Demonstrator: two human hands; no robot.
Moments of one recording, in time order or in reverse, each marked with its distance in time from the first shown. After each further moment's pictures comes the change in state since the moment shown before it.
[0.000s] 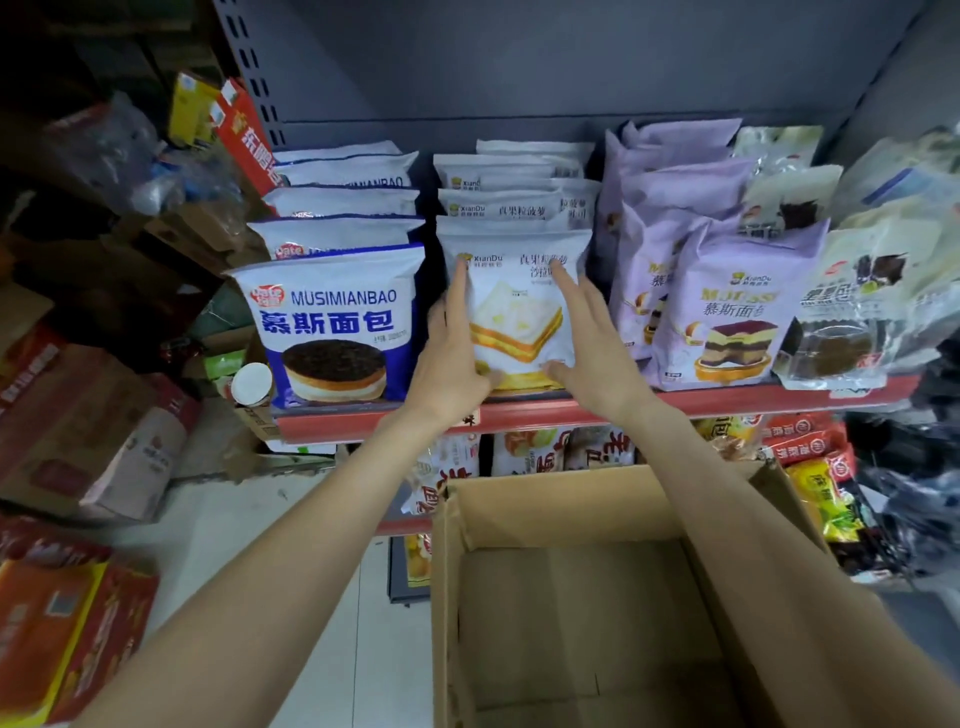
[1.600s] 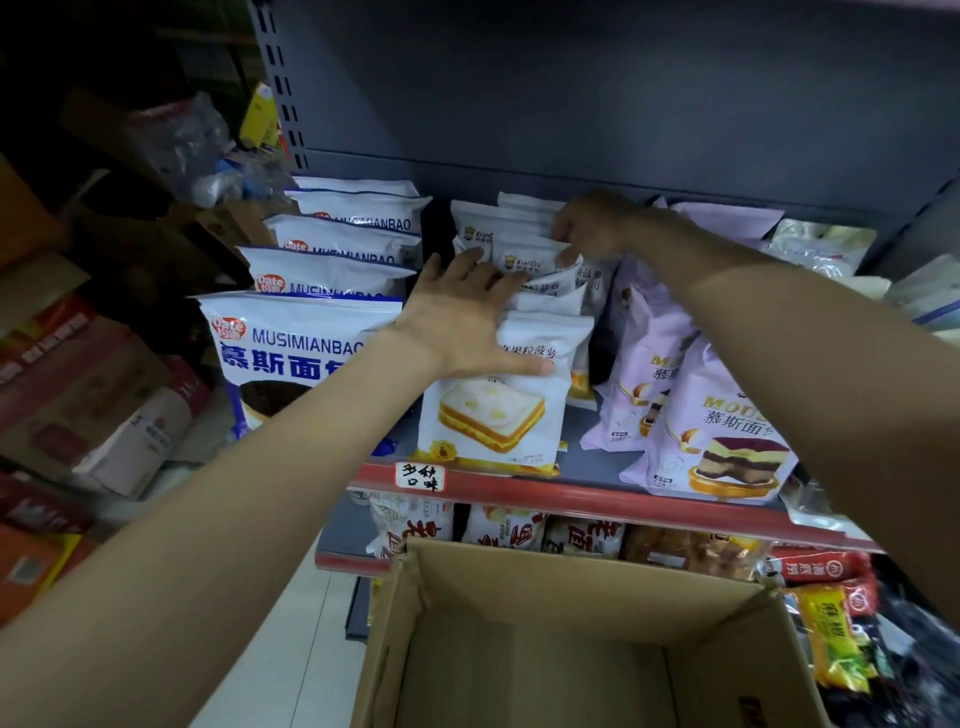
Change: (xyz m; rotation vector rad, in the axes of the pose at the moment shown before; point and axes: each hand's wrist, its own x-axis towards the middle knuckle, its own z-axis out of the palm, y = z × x) left_hand 0.085 0.056 -0.031 0.906 -0.160 0.114; right_hand 0.217 -0.010 -0.082 -0.655 -0.430 -0.106
